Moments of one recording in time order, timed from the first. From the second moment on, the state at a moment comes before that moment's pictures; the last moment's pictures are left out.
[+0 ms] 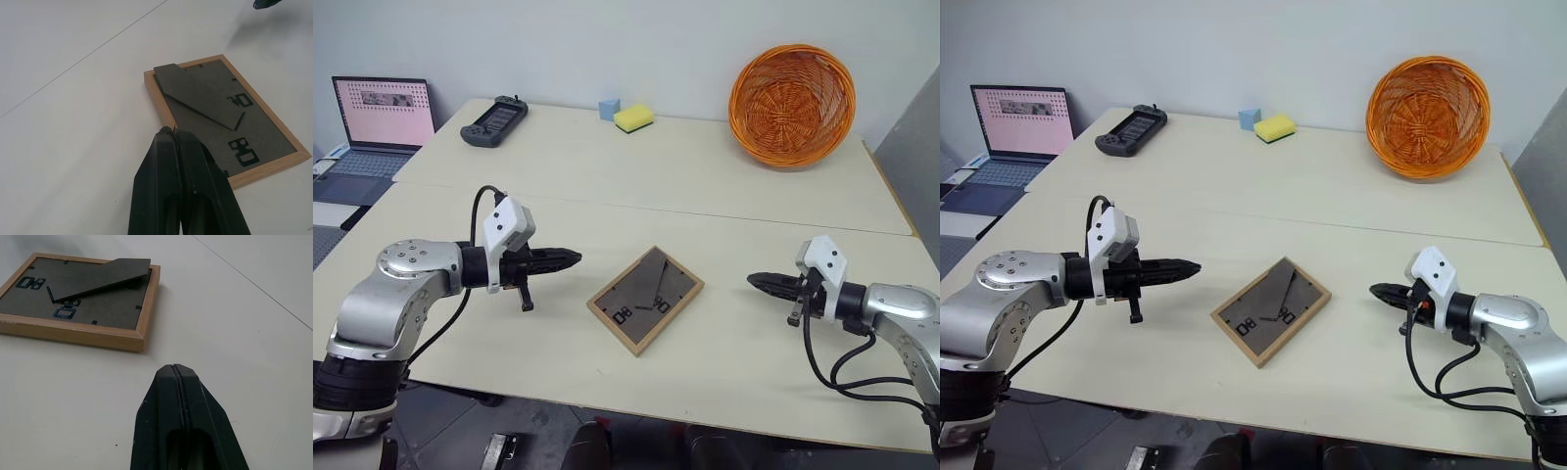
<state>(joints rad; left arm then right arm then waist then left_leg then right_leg) -0.40 0.90 0.07 -0.16 -0.50 0.58 -1.08 -0.17 -0.80 -0.10 -0.32 0.42 0.54 0.88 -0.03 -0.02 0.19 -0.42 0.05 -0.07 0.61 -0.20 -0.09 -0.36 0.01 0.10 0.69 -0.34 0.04</state>
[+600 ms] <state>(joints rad) -0.40 0.80 -0.06 0.12 -0.34 0.48 -1.08 -0.10 -0.70 -0.03 -0.33 0.37 0.54 0.78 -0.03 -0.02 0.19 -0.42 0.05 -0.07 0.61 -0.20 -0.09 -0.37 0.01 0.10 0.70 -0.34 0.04</state>
